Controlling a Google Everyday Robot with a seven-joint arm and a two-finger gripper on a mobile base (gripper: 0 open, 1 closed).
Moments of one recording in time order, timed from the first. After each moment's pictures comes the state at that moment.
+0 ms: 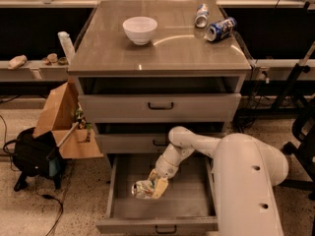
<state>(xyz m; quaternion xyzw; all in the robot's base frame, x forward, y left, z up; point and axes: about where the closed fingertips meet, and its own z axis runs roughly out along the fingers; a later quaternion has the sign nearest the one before) 0.512 0.014 0.346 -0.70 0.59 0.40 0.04</state>
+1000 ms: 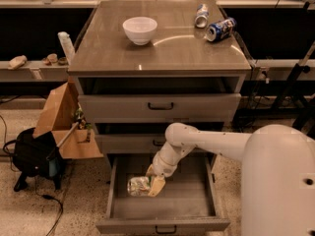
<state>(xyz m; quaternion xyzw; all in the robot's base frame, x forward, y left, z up) 0.506 0.021 0.409 -0.70 0.64 0.30 0.08</state>
